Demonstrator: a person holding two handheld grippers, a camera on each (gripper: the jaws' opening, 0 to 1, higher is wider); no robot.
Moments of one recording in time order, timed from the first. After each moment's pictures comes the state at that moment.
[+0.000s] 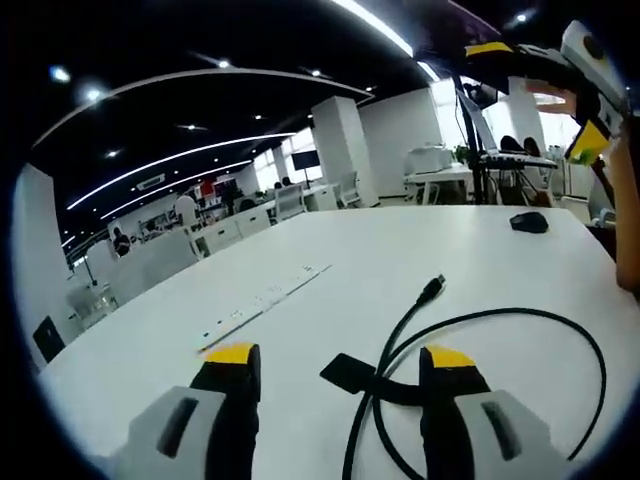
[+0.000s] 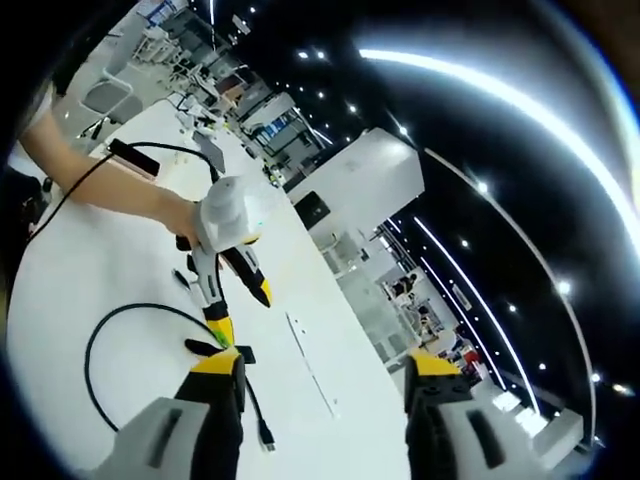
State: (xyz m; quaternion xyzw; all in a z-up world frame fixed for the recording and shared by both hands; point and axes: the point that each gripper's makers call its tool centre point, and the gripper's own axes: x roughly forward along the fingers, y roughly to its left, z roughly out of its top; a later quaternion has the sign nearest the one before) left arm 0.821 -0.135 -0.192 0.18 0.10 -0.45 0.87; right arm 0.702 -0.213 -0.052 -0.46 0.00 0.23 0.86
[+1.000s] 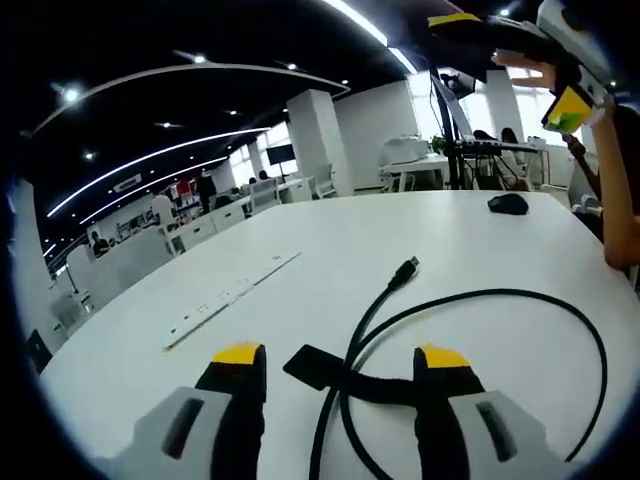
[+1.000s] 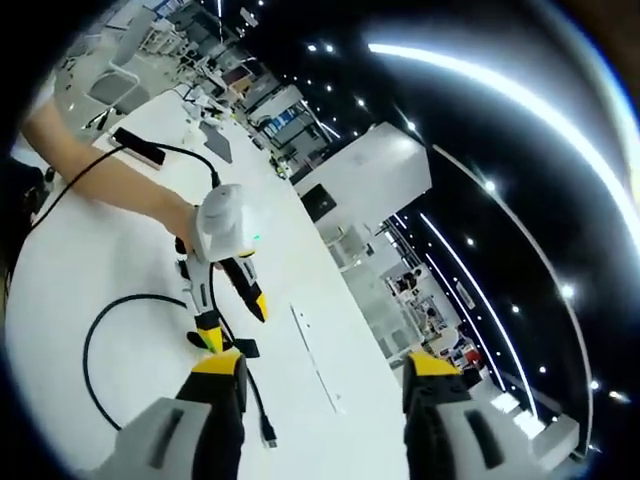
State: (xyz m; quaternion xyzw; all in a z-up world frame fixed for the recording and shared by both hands) left arm 0.808 -0.153 -0.219 0.20 0.11 -0.50 0.84; right arm 0.710 -0.207 -0.065 -0.48 0.01 0.24 0.85
